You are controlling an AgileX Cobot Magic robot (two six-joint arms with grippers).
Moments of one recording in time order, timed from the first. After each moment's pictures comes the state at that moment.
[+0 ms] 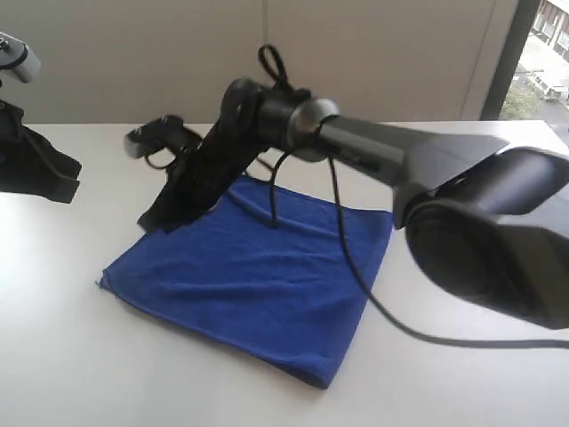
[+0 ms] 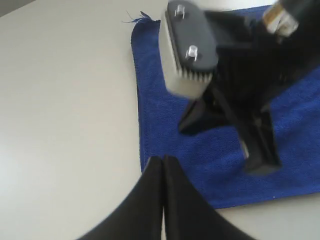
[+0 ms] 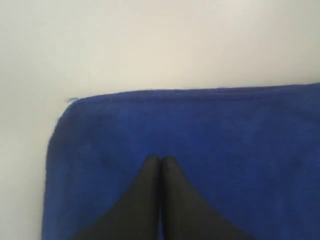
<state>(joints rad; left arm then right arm) -0.18 1.27 -0.91 -0.54 0.54 0.81 0.51 2.45 -2.16 0.53 0.91 -0.63</state>
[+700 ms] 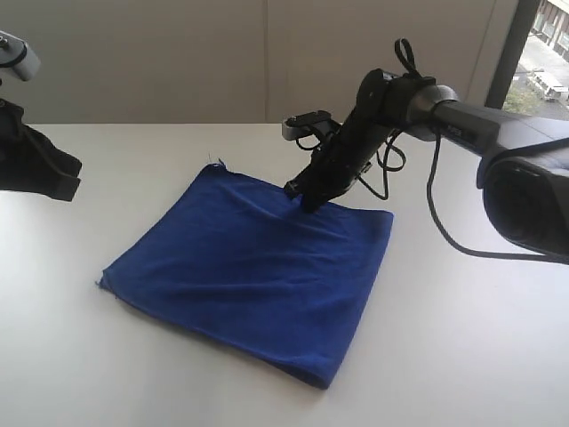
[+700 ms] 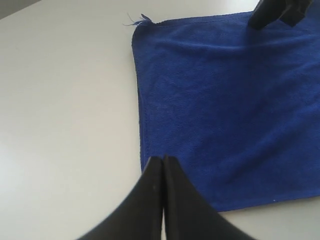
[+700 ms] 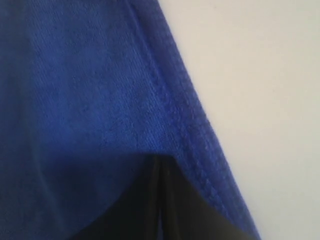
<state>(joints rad) -0.18 1.27 -0.91 -0.54 0.53 0.81 0.17 2.52 -2.16 0.39 1.00 -0.53</state>
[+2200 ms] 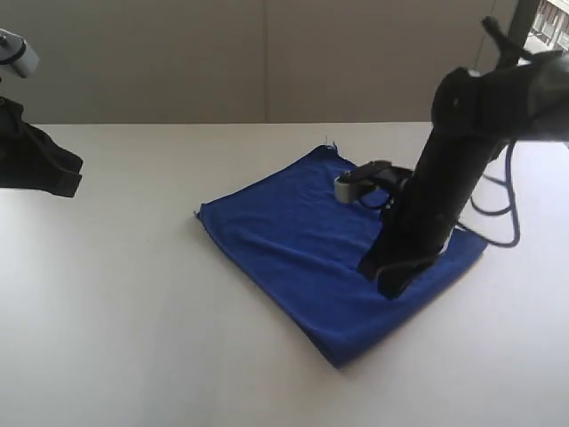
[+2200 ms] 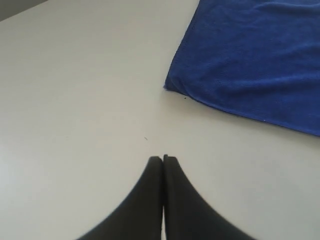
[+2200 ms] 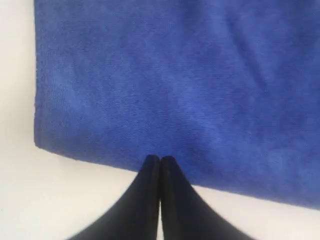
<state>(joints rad) -0.18 1.27 -0.91 -0.56 0.52 0.81 0.17 1.92 -1.28 0.28 1.04 -0.59</state>
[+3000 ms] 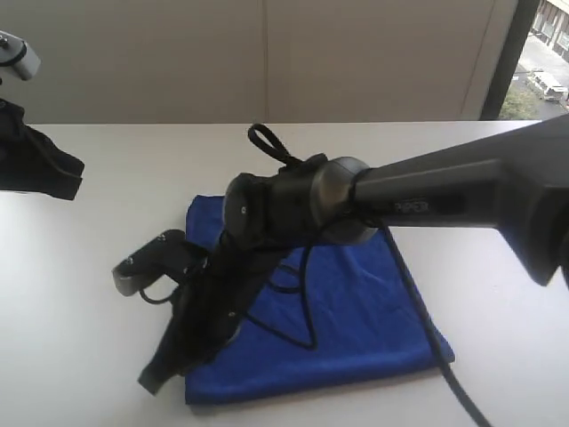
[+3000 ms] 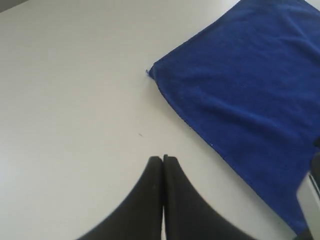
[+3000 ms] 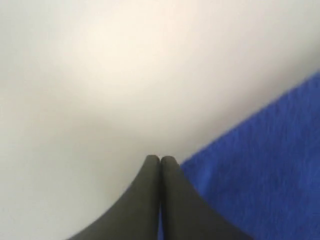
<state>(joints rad) -0.18 1.27 -0.91 -0.57 0.54 0.81 0.69 2.08 -1.38 0.55 0.72 -0.62</state>
